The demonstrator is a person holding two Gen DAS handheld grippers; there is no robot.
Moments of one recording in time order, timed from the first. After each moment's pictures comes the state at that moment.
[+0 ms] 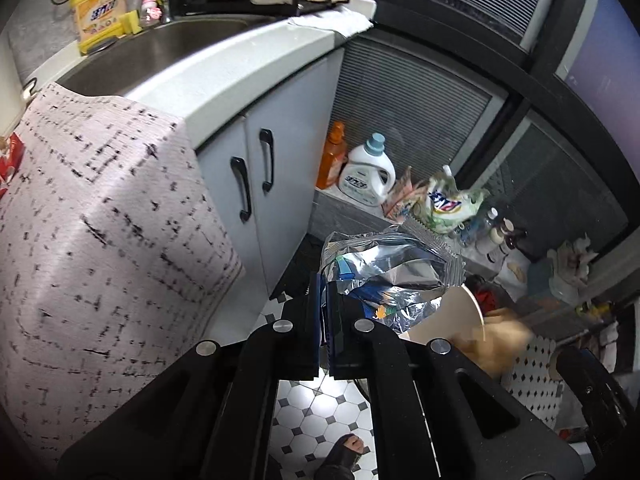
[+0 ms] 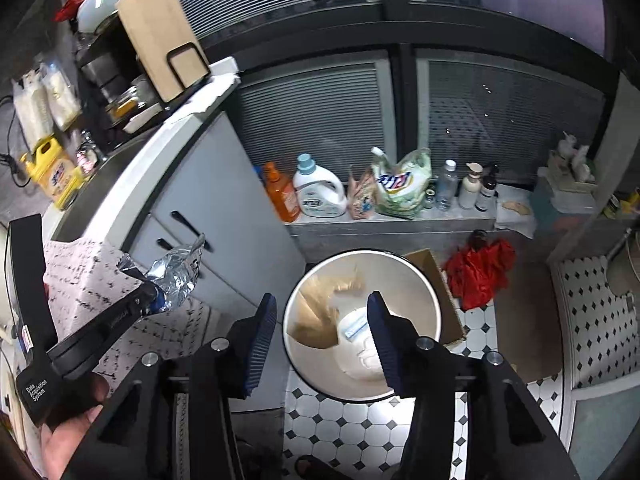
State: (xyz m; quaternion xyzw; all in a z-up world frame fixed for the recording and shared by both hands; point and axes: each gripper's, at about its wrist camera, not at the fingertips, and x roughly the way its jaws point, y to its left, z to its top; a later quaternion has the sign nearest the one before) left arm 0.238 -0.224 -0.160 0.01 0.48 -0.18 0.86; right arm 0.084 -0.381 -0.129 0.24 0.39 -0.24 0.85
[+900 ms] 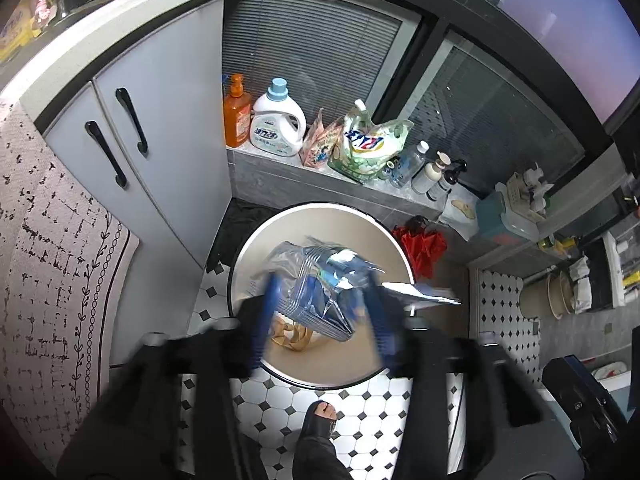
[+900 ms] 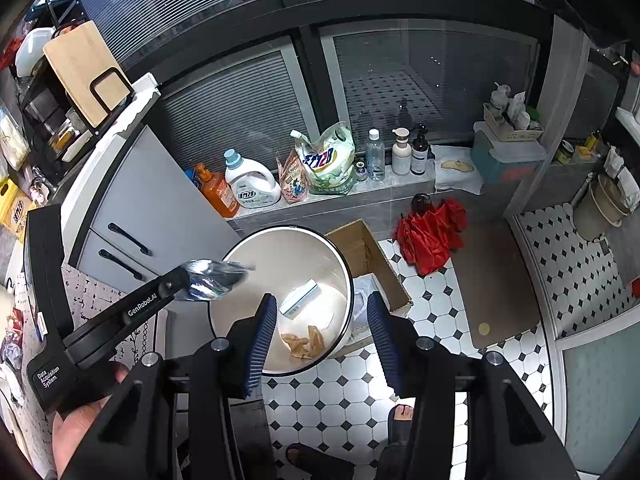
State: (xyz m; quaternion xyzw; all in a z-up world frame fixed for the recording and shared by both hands) left arm 0.184 -0.327 -0.194 0.04 0.52 -0.29 0.81; right arm -0.005 -0.440 -0.149 0.29 0.40 -0.32 0.81
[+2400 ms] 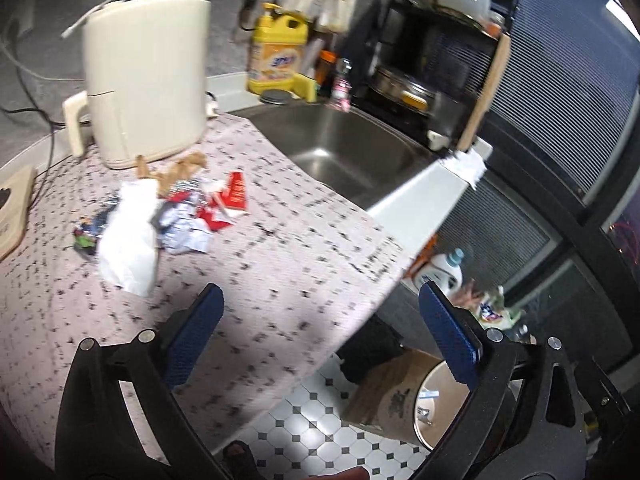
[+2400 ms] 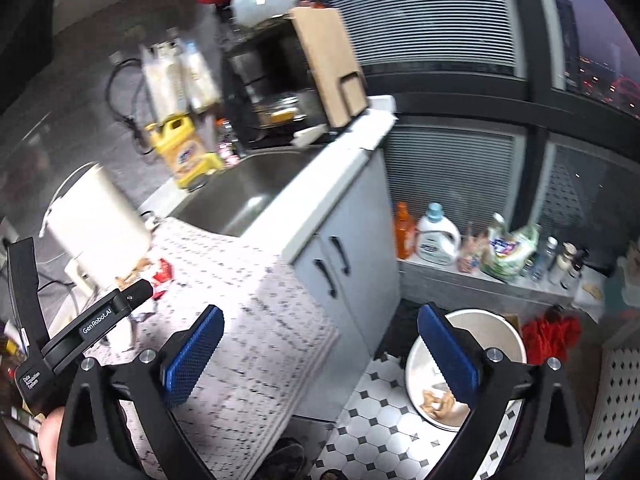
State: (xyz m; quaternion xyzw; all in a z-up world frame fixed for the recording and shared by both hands) left arm 0.213 -0.018 -0.034 -0.11 0.38 -0.01 0.92; right arm 0.131 -0.264 -0.013 0.18 0.34 -0.05 0.92
